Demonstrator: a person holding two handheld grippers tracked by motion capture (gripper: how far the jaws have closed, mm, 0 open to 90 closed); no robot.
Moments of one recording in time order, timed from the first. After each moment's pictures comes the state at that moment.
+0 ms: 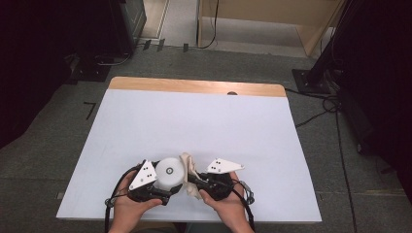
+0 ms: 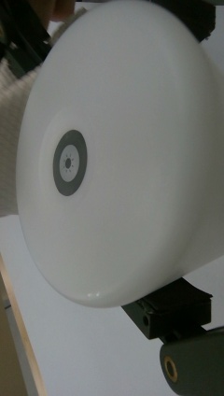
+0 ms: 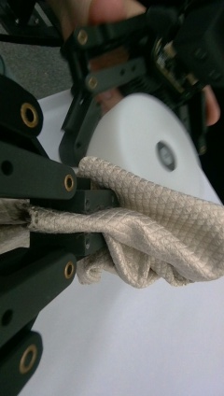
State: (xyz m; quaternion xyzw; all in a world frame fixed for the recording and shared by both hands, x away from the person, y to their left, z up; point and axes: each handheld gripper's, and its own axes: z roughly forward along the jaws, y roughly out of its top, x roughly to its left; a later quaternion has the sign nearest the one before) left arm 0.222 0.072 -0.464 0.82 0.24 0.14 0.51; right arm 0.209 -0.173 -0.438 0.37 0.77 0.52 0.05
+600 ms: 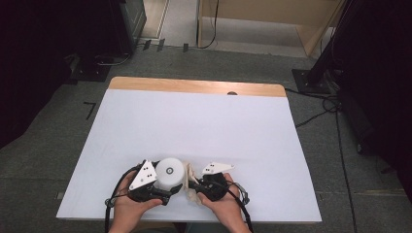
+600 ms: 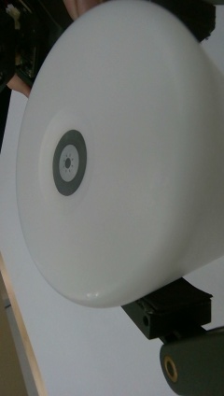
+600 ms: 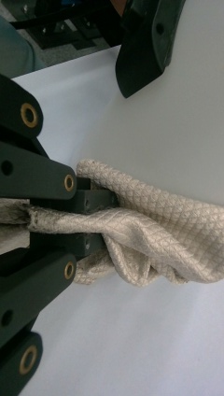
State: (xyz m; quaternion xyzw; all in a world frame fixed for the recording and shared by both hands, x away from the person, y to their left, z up) left arm 0.222 0.072 -0.464 0.82 0.24 0.14 0.51; right arm 0.221 -0.167 -0.486 0.40 0.80 0.45 0.01
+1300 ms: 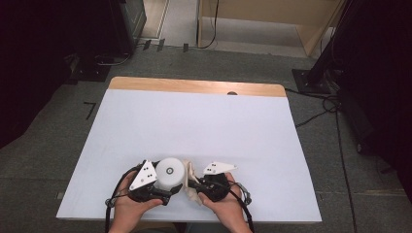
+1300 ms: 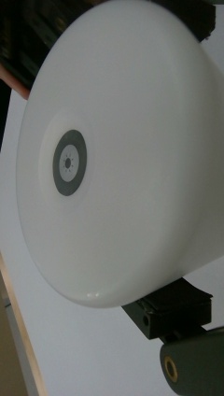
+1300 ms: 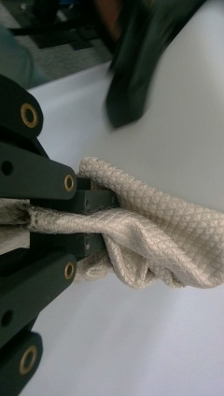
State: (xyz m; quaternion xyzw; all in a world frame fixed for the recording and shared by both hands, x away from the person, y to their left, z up) left arm 0.222 0.072 -0.464 0.82 0.24 0.14 0.51; right arm 0.217 -0.168 -0.477 0.39 0.80 0.46 0.02
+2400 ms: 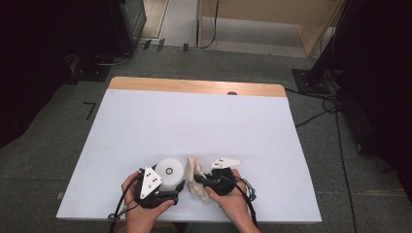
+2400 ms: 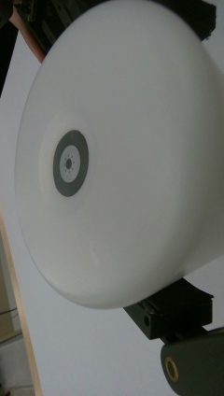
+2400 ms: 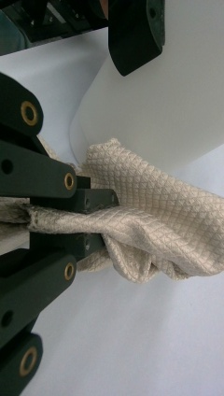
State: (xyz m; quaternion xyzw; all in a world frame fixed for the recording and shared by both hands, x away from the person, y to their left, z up) left arm 0.197 0.052 -0.462 0.78 0.36 0.22 0.47; right arm 0.234 -0.189 -0.486 0.42 0.78 0.45 0.02
